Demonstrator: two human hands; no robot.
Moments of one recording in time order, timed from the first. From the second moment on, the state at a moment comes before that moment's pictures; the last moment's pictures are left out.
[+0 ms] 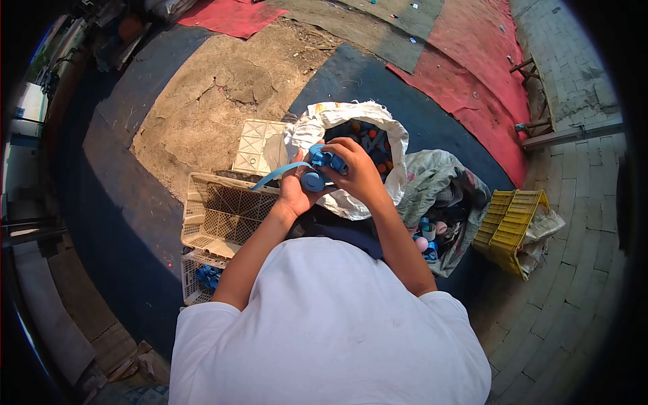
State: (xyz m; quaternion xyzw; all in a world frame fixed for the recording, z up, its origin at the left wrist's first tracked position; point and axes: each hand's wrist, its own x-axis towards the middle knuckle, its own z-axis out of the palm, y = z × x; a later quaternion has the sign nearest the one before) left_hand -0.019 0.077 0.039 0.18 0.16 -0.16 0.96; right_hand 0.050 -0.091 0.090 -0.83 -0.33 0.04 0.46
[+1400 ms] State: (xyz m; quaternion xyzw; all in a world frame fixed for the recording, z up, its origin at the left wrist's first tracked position) left_hand -0.015 0.073 0.030 0.00 0.14 -0.11 0.98; right_hand 0.090 -0.137 -0.055 -0.94 -0.04 0.05 0.33
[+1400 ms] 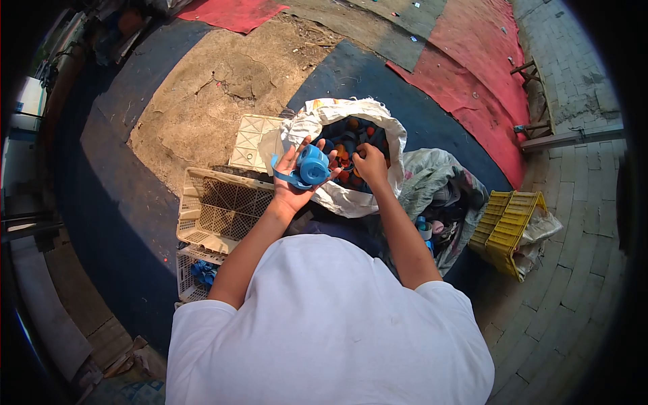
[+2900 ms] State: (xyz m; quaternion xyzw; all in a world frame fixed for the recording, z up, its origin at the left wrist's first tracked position) left_hand -0.009 0.077 0.037 0.06 0.17 -0.09 0.98; right_hand 0.075 -0.117 0.058 -0.53 0.02 0.14 0.84
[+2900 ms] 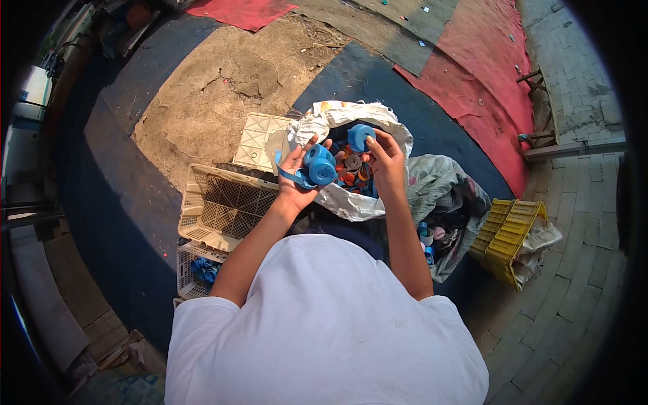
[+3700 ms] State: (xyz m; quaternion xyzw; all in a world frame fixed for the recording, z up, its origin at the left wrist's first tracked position) left_hand -0.016 0.079 0.024 0.11 0.17 -0.08 0.98; right_hand 0.021 -0.047 0.036 -0.70 -0.12 0.00 0.71
